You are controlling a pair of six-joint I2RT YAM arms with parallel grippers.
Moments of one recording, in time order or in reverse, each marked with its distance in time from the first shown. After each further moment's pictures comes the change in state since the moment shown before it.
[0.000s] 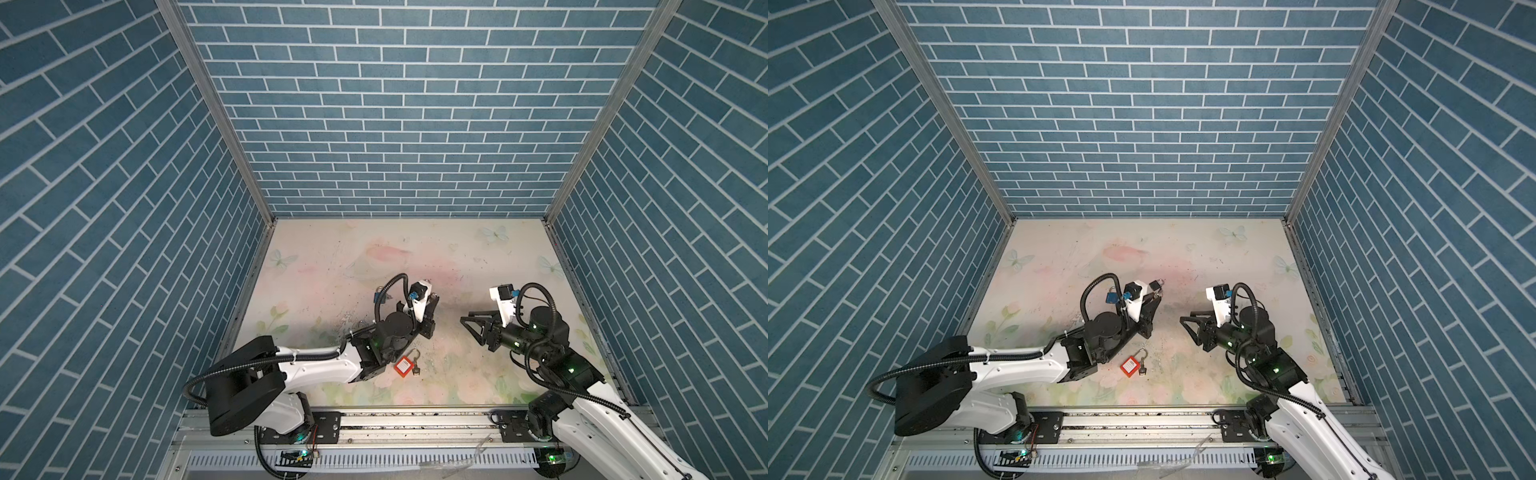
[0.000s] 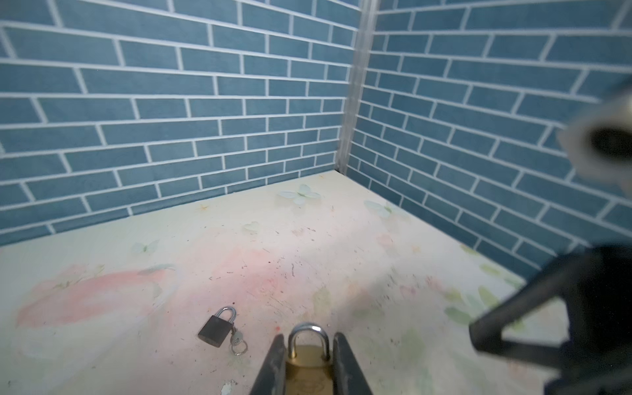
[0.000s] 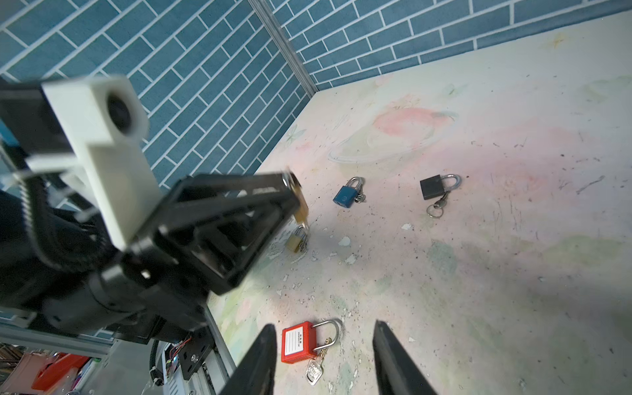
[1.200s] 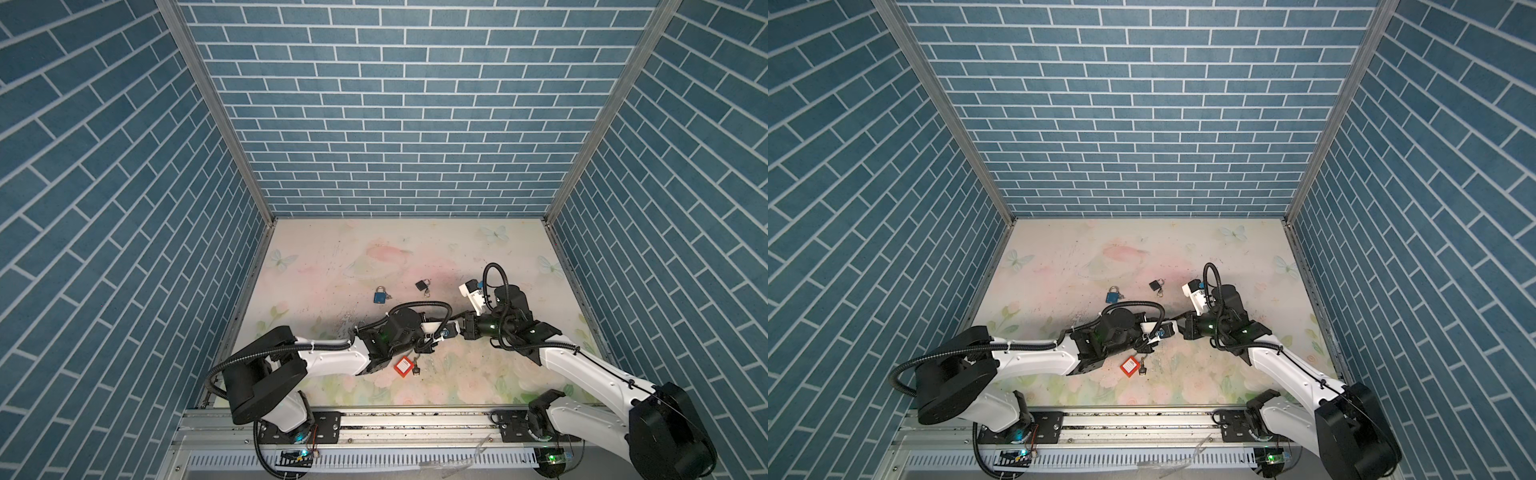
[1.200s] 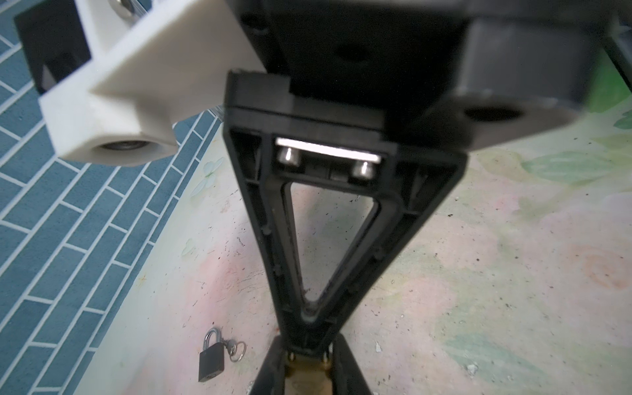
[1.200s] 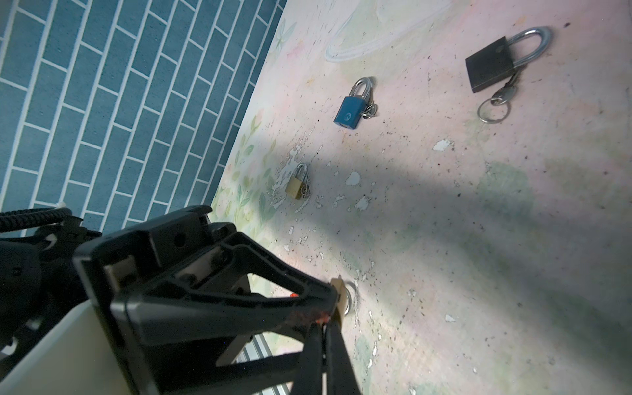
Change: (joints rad) left arm 0.040 0.110 0.001 -0.146 0.458 0.888; right arm -0.001 0.515 0.116 0.086 -0.219 0.058
